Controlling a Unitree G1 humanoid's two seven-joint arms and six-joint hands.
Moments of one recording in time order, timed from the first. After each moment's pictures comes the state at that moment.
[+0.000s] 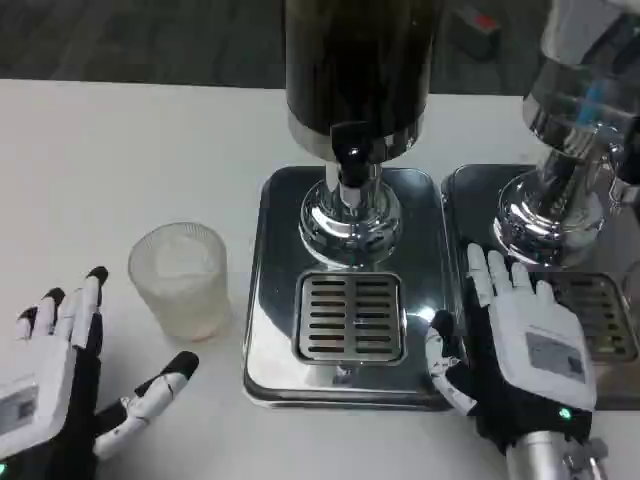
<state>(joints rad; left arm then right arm) 0.33 0.42 -0.09 0.03 0.76 -0.02 0.40 0.18 -0.12 0.43 -0.12 -1.01 0.39 -0.28</state>
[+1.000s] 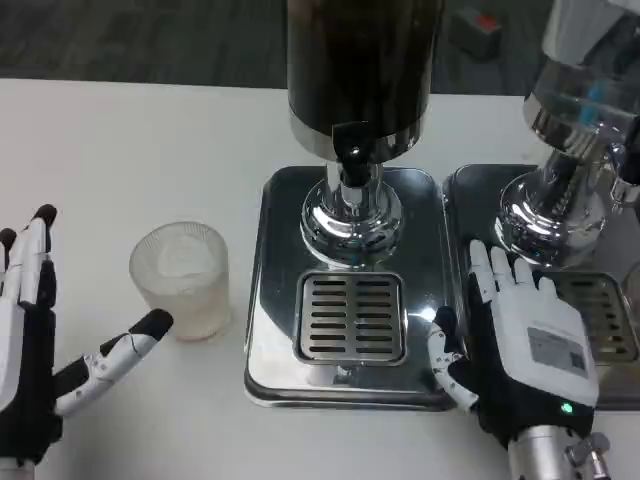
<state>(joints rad) 0.24 0.44 0.00 0.14 0.64 -0.23 0.53 0.16 -0.12 0.43 -0.12 -1.01 0.40 -0.27</state>
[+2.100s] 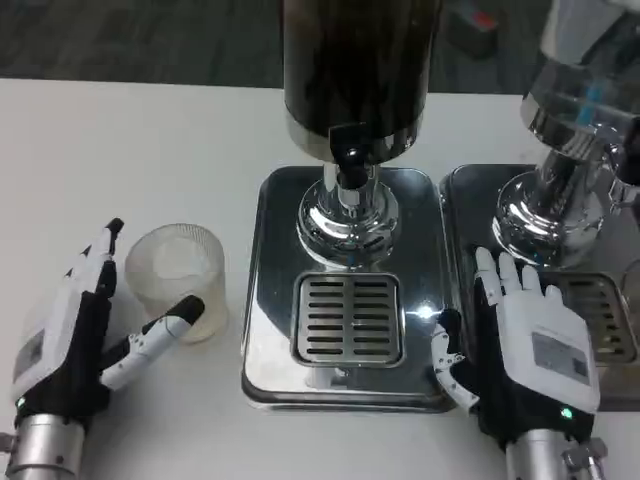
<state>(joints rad) -0.10 0.42 -0.09 0.77 0.44 -0.56 0.42 0.17 -0.08 0.43 -0.12 -1.01 0.44 -0.28</state>
